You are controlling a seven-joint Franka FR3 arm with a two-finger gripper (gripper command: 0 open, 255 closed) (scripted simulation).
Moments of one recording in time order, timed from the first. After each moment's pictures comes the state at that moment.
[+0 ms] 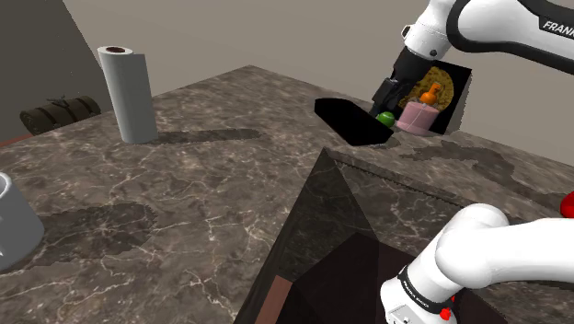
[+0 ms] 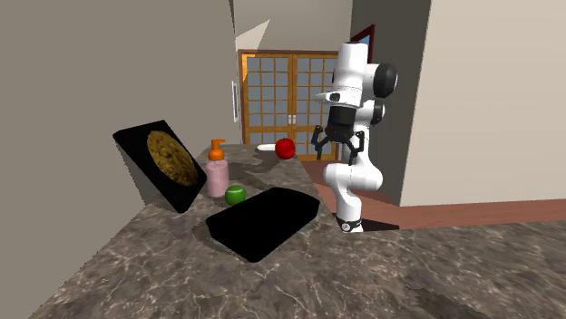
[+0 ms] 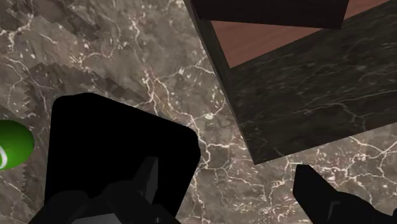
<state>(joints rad) 0.01 -0.80 -0.02 -2.27 -0.09 1.65 -0.03</state>
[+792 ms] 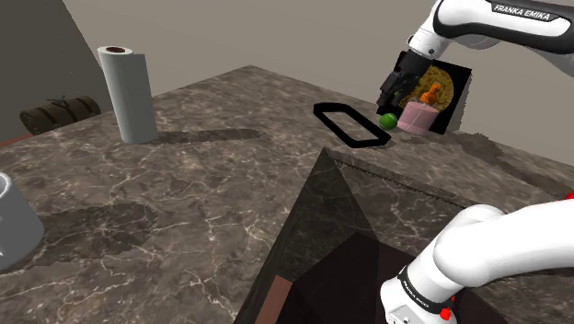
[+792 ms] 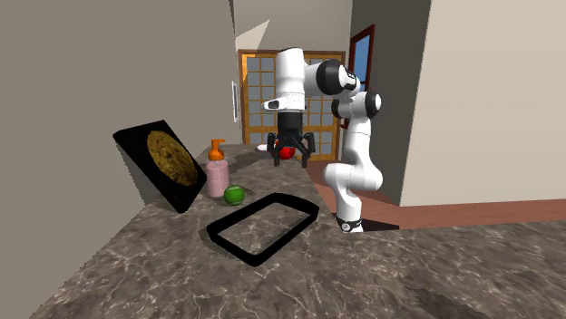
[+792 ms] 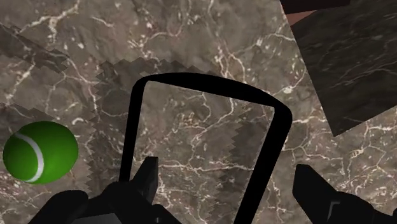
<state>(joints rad) -0.03 -0.56 -0.30 -2.11 -0.04 1.69 -0.21</state>
